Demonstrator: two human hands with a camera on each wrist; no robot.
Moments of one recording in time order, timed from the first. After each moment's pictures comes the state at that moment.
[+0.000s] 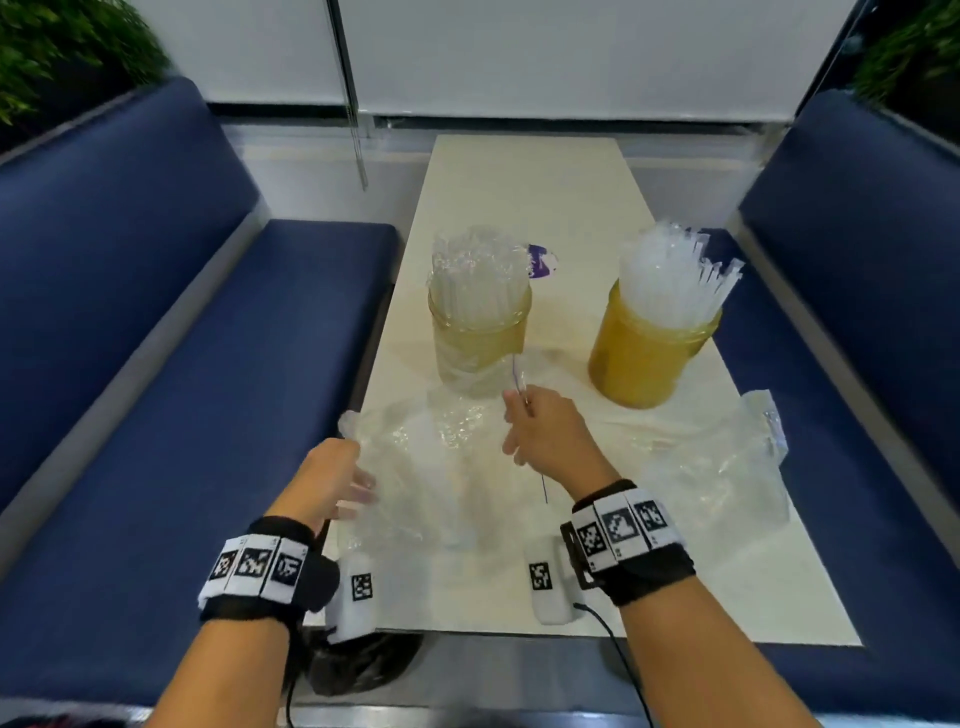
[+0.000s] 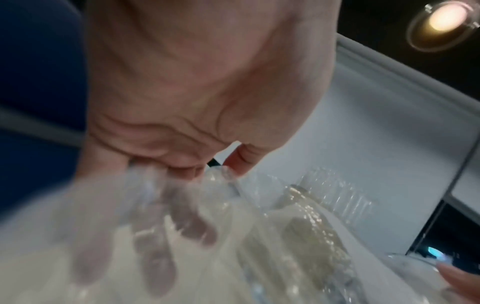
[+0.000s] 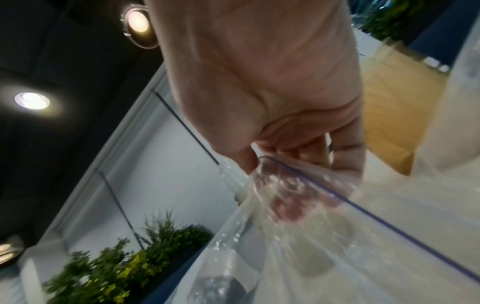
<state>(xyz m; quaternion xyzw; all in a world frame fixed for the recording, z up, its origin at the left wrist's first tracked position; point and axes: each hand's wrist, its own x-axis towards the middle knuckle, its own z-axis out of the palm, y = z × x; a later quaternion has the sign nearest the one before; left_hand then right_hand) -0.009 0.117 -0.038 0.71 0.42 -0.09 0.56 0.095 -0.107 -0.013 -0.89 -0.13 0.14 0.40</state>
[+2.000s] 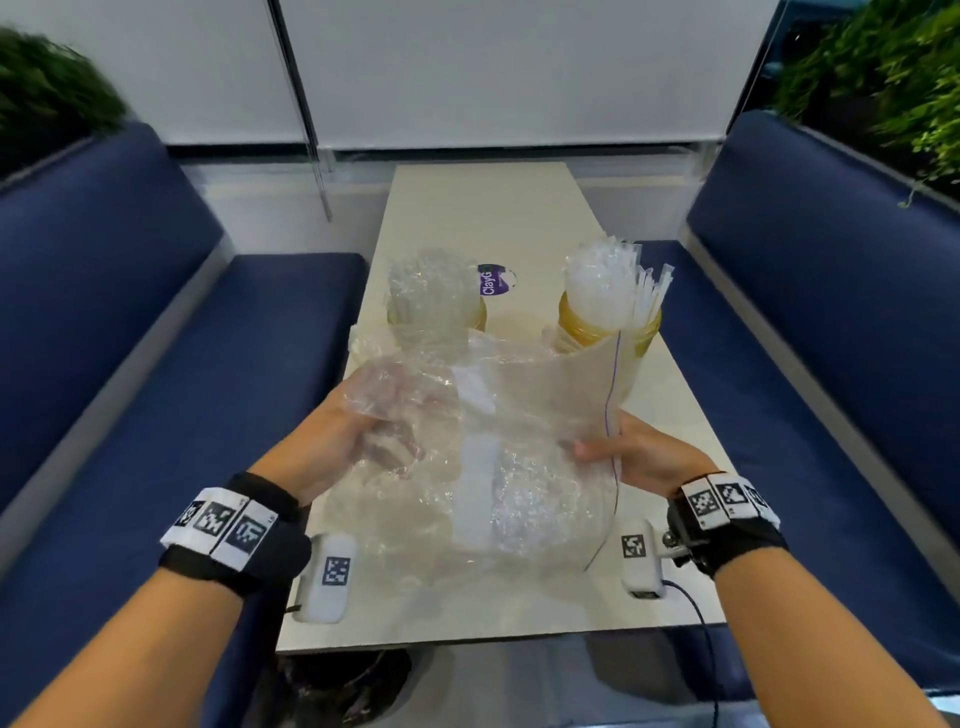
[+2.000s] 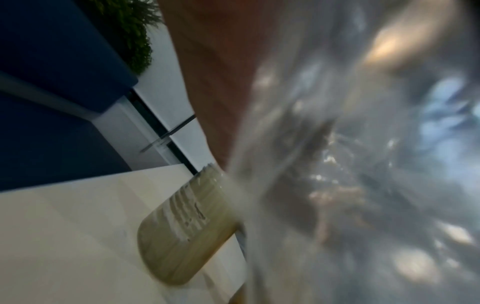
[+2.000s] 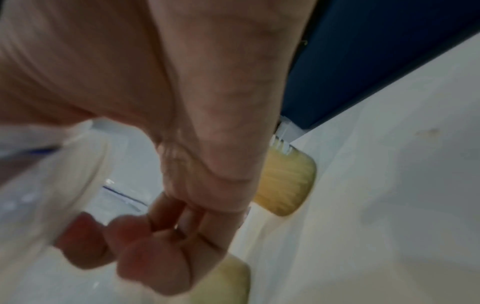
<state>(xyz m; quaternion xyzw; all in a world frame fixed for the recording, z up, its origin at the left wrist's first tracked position) 0.009 0.071 0.049 0.72 0.04 -0.07 0.69 0.119 -0.248 -0.013 -0.61 -0.12 0.39 0.68</state>
